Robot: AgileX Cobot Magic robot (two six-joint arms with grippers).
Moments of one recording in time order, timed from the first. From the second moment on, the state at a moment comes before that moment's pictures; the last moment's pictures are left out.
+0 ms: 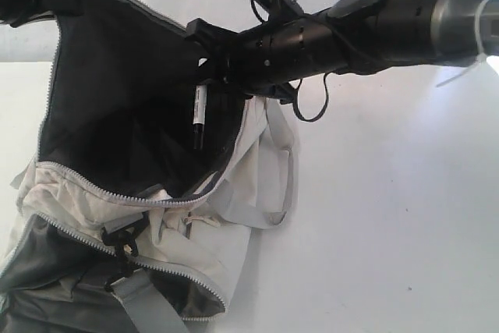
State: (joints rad) left arm -0.14 1.43 -1.21 -0.72 0.59 0.29; right arm 0.52 1.86 -1.37 1.20 0.48 -0.47
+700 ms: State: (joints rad) left arm -0.14 1.43 -1.21 -0.72 0.59 0.29; right arm 0.54 2.11 -1.55 1.20 0.48 -0.63
